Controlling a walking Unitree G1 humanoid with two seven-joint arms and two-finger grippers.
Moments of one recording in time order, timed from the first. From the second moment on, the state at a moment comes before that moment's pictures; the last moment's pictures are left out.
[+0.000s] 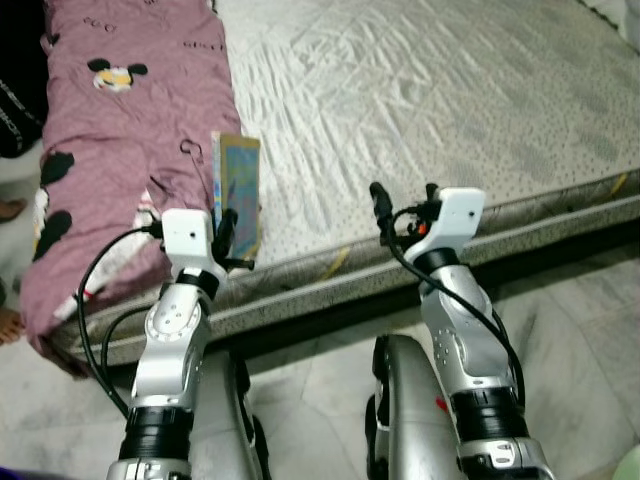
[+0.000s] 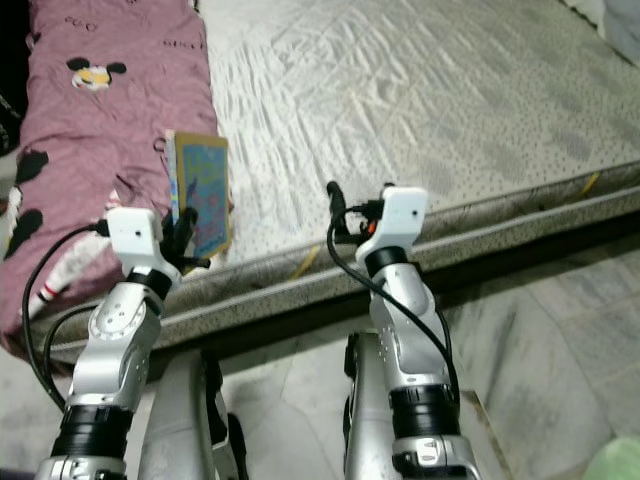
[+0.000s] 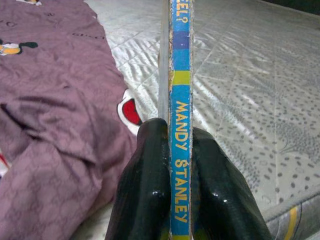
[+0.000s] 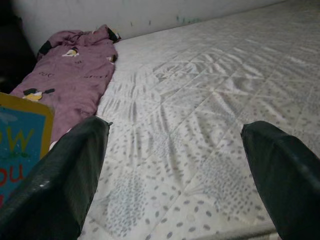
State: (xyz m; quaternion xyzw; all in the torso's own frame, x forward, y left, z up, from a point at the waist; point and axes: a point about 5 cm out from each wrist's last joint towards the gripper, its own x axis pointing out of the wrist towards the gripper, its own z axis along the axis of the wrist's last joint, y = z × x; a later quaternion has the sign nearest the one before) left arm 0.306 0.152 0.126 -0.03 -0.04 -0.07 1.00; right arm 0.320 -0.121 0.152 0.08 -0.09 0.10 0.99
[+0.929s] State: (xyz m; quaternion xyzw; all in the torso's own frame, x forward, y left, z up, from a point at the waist) left arm 0.312 0.145 0.122 0.00 -0.01 -0.05 1.00; right arm 0.323 -0.138 0.151 0.06 -0.09 0.06 0.99
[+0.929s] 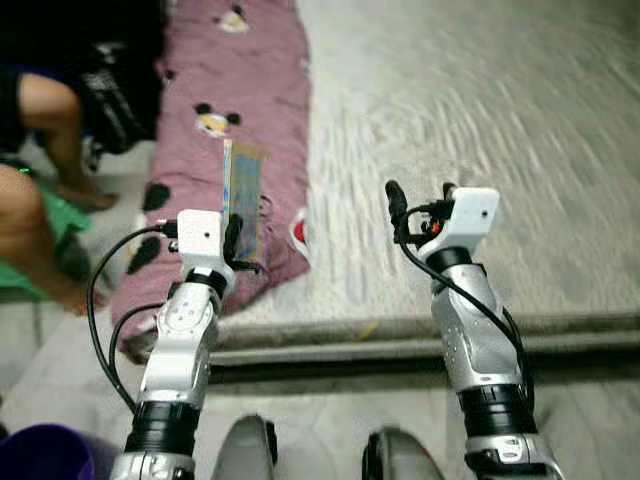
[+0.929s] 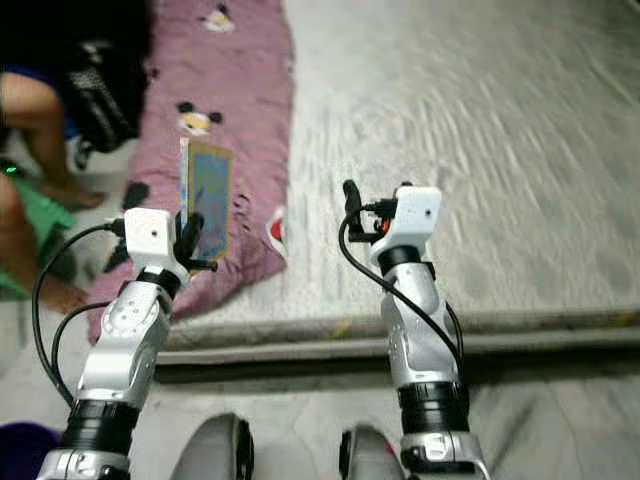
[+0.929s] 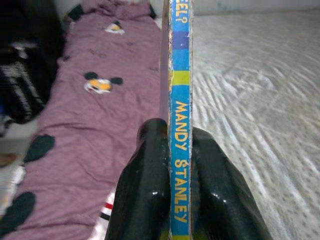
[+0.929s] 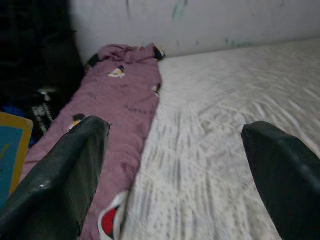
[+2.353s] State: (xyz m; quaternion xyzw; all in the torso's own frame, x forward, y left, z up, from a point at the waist) left arm 0.323 0.119 0.116 -0.02 -0.01 -0.08 1.00; right arm 0.327 -0.158 0.135 0.04 -0.07 0.01 1.00
